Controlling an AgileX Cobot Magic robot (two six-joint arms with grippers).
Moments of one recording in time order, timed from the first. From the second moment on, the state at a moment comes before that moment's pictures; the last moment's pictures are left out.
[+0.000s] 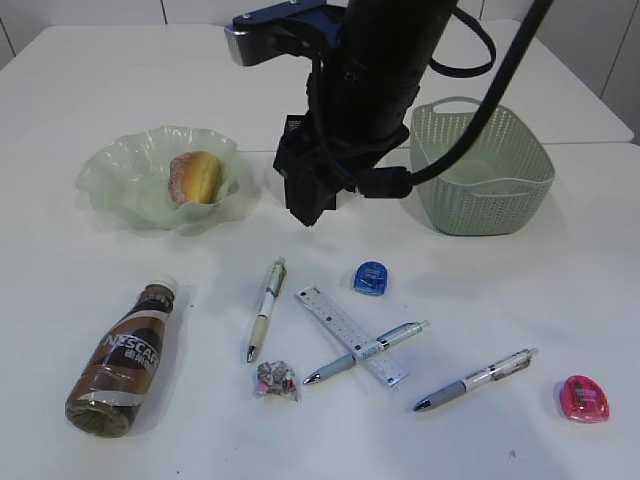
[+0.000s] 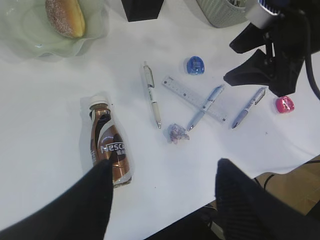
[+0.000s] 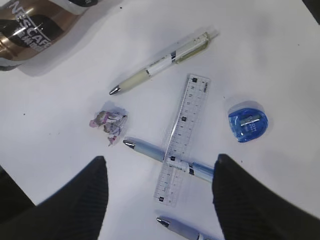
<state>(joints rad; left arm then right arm) -0.24 1.07 -1.37 -0.30 1.26 -0.03 0.57 1.91 -1.79 0.14 1.25 -0.31</state>
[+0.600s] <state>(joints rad) -0.24 1.06 -1.37 -0.26 1.26 -0.03 0.66 1.90 -1.64 0.14 1.18 -0.40</state>
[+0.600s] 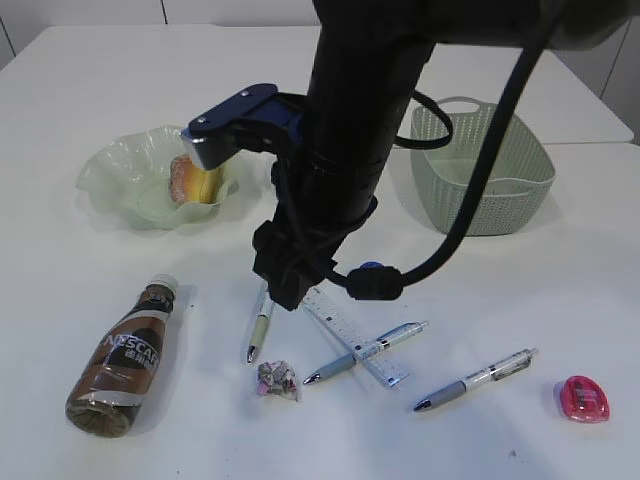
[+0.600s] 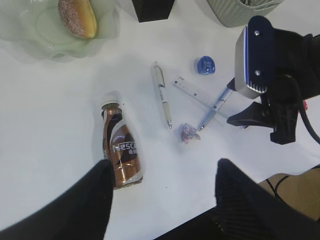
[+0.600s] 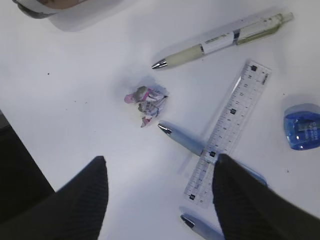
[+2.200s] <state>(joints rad) -0.24 1.06 -1.37 -0.25 1.26 -0.03 0.67 2.10 -1.57 0.27 0.99 -0.39</state>
